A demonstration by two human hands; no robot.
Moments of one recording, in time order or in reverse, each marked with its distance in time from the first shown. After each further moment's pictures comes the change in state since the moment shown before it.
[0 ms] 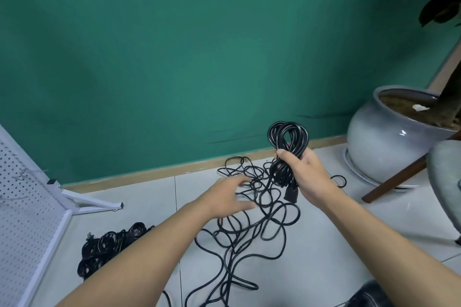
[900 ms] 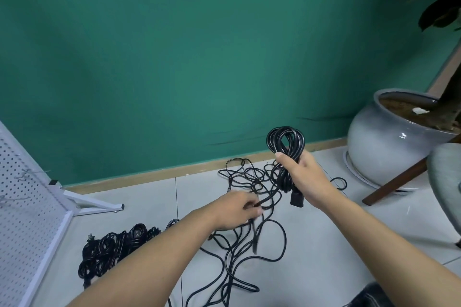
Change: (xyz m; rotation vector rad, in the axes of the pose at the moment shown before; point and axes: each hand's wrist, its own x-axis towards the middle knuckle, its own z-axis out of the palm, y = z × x) left_hand -0.001 0.002 0.018 -0.036 -0.116 0.129; right_hand -0.003 -0.001 0.004 -0.121 -0.033 -0.040
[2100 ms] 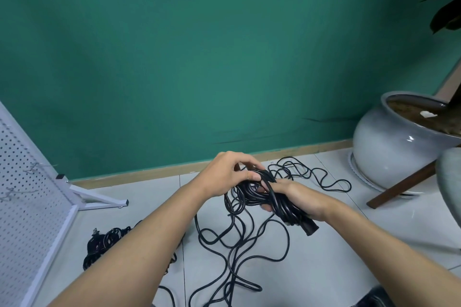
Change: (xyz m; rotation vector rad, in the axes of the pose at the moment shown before) left_hand -0.010 0.004 -0.067 -0.163 0.342 0.194; right_hand -0.017 -0.002 0.024 0.128 -0.594 0.451
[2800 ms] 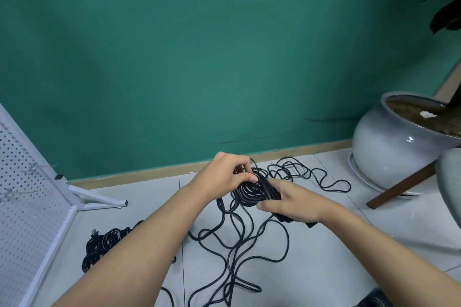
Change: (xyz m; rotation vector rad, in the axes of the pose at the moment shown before) left_hand 0.001 -0.010 0.005 0.134 0.054 -0.056; right_hand -0.015 -0.005 0.005 -0.615 0.040 -0.175
